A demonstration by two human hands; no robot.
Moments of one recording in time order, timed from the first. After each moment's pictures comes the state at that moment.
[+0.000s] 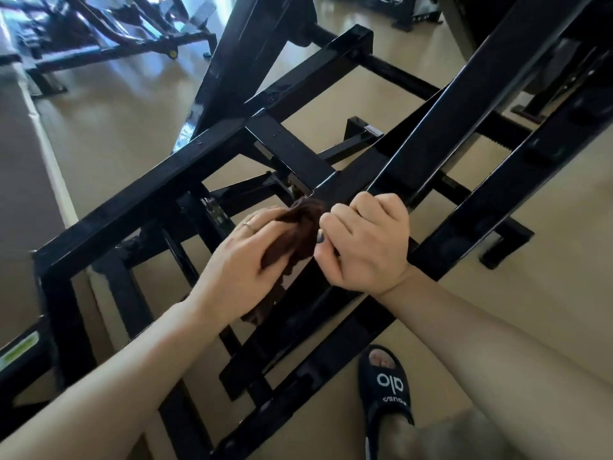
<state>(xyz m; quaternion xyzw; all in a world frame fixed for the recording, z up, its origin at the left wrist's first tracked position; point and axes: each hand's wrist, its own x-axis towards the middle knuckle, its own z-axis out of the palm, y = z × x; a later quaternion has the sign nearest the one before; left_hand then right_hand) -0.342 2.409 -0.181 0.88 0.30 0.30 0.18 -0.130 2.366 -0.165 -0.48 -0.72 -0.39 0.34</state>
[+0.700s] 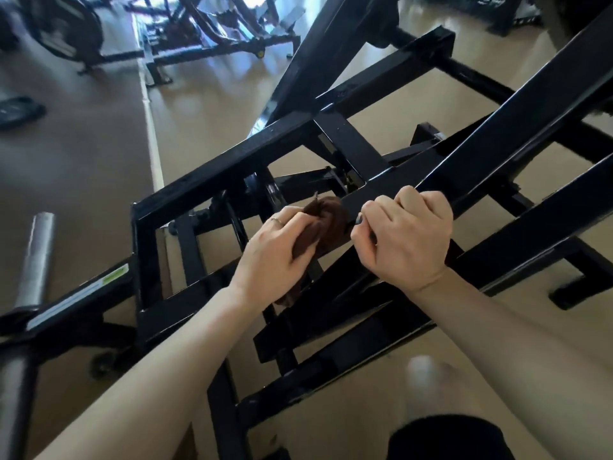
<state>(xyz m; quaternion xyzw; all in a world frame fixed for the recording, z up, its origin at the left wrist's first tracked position) -0.353 2.374 -0.189 0.83 0.42 0.33 0.14 -0.133 2.366 -0.170 -0.48 -0.71 -0.38 0.34</state>
